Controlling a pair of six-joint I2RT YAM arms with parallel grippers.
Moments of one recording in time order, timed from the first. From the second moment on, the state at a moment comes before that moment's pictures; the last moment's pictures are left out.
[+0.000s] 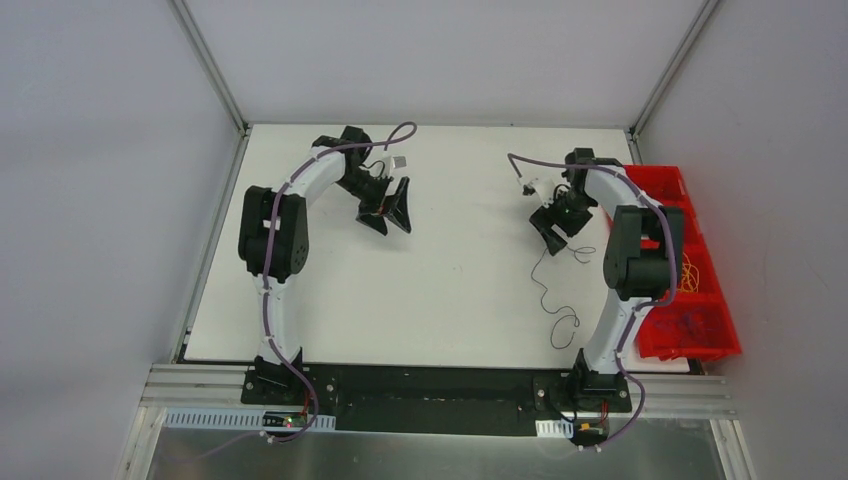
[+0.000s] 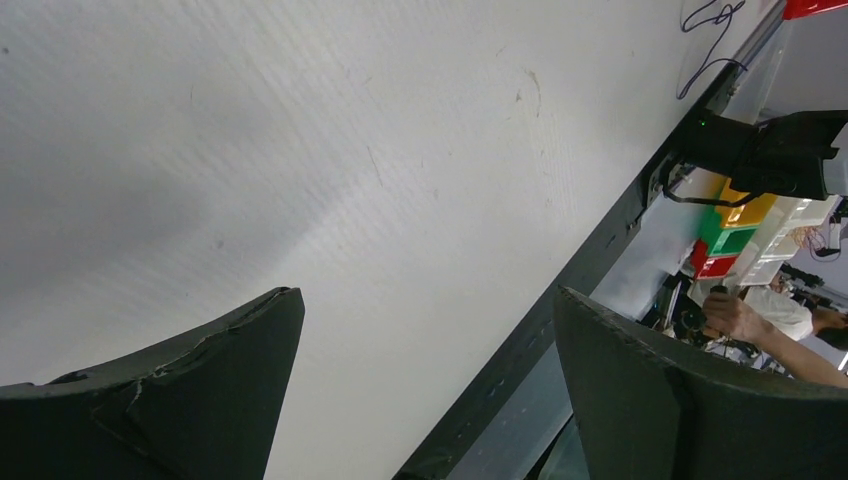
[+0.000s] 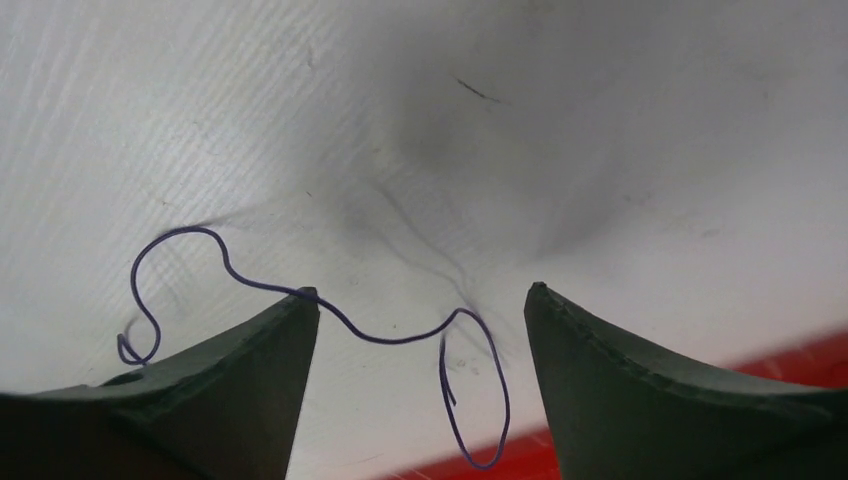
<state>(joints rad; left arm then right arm) -0.27 2.12 1.73 -1.01 0.76 0.07 0.02 1.94 1.44 -1.00 -0.17 -0.81</state>
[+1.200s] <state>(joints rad) -0.09 1.97 1.53 -0.88 0.76 -0.07 0.27 1.94 1.54 -1.03 -0.32 -0.33</state>
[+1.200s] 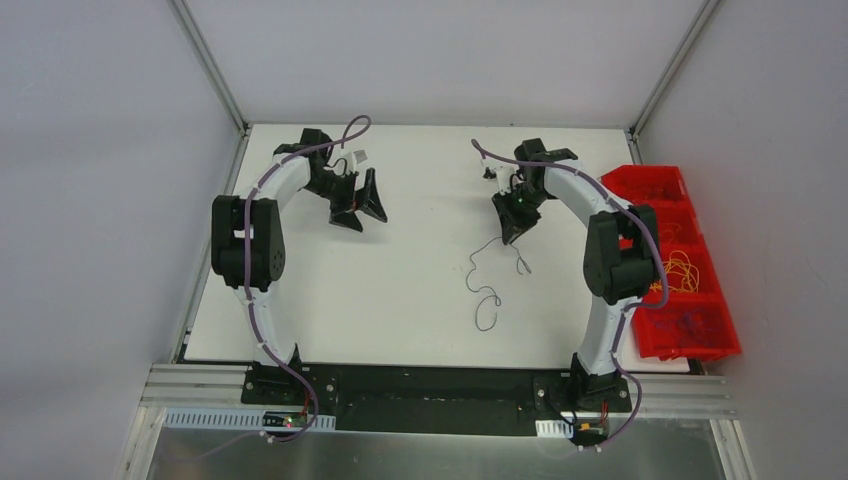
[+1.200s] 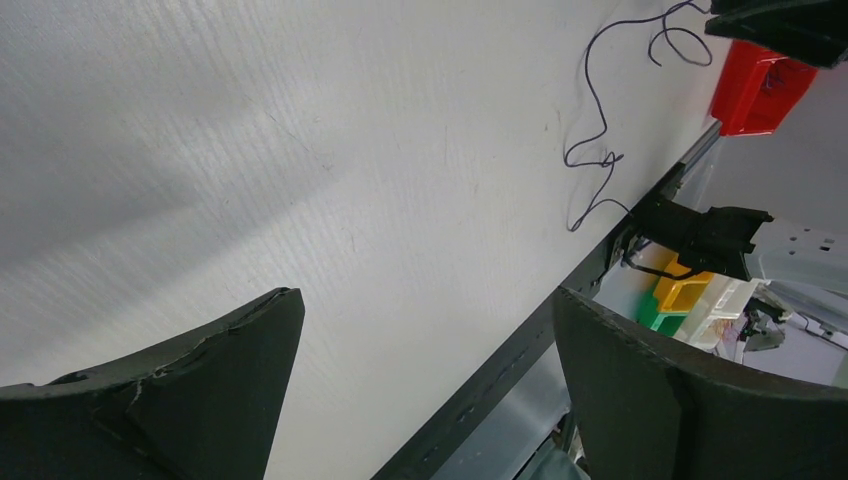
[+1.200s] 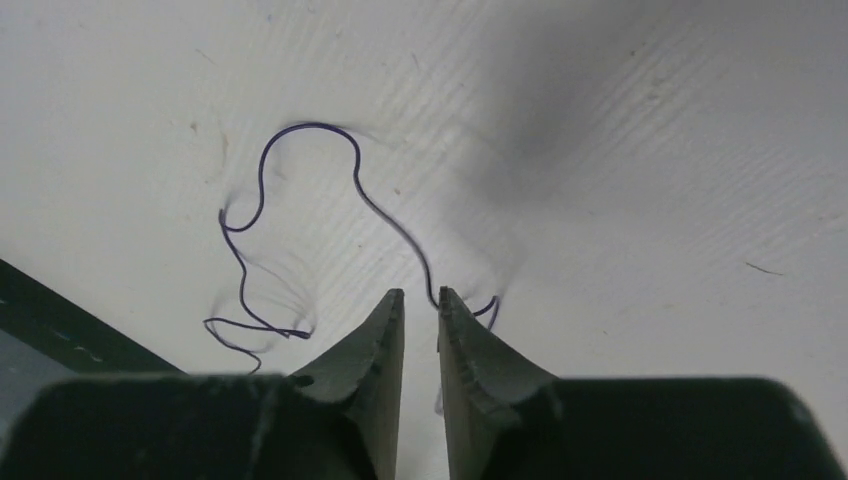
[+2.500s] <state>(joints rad) -0.24 1.91 1.37 -0.77 0.79 -0.11 0.54 1.59 1.08 -0.75 -0.17 -0.37</state>
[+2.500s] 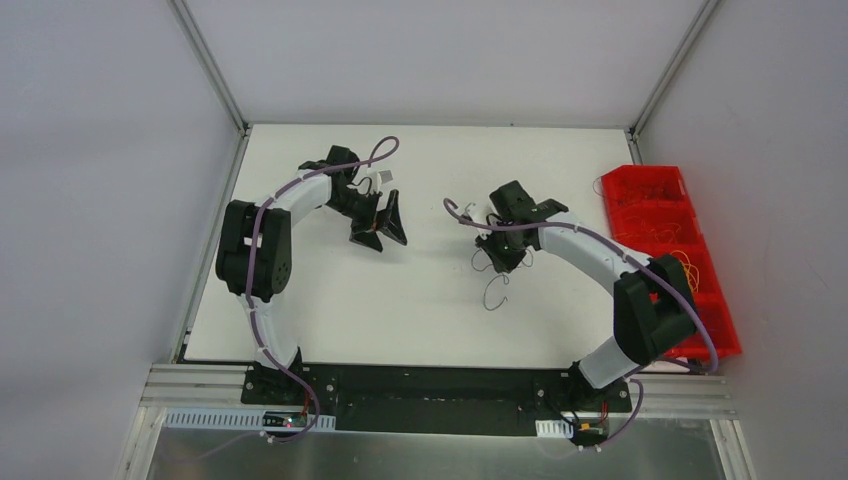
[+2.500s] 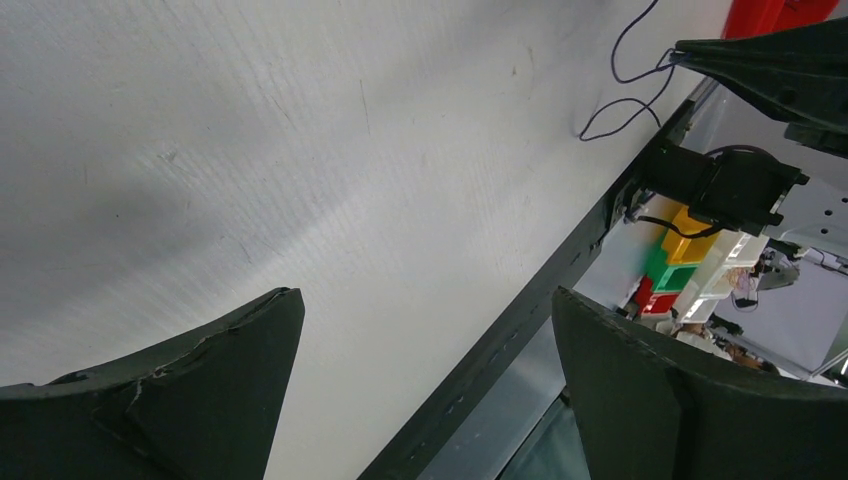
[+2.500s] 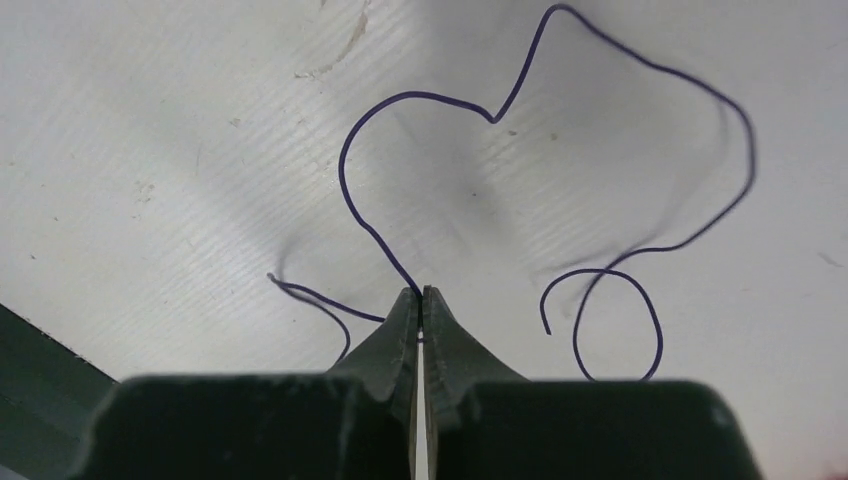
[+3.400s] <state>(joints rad) -0.49 2.30 1.49 0.21 0.91 -1.11 0.44 1.56 1.15 -0.73 -0.20 -0.57</state>
